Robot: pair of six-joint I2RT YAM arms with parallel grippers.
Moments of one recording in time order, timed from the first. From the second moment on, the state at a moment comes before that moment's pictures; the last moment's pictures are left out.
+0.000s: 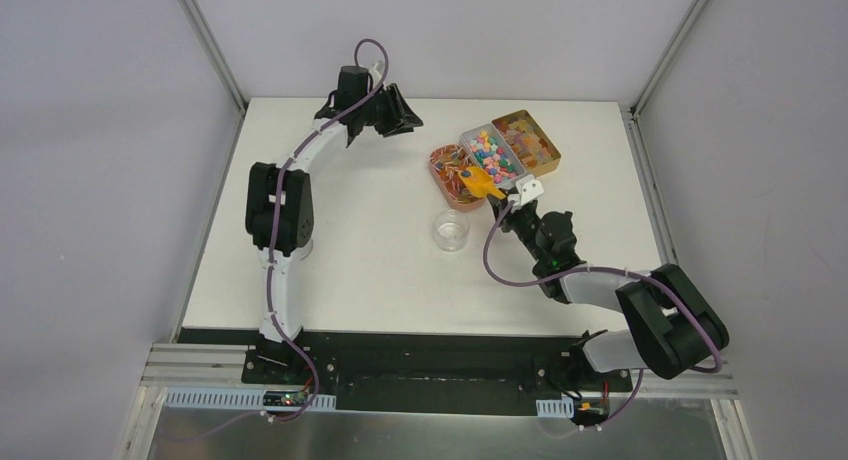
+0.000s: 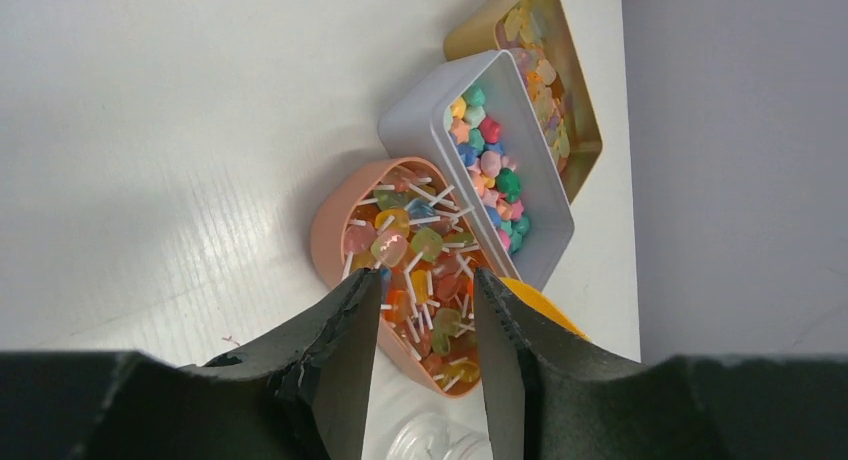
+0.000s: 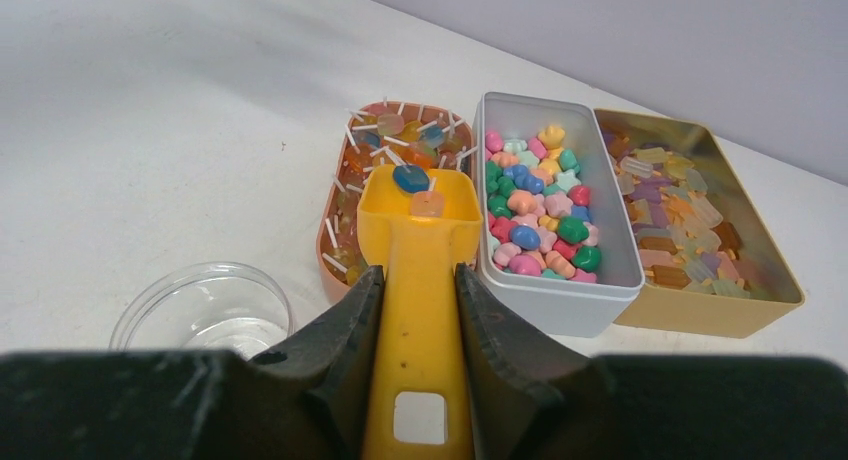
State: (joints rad) left arm -0.25 2.18 1.85 -0.20 0.53 -0.70; right arm 0.49 1.39 0.36 1.01 -0.04 -0.12
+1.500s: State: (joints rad) left arm -0.24 1.26 1.20 -0.77 0.37 -0.31; right arm 0.51 0.57 0.32 0.45 -0.27 -0.23
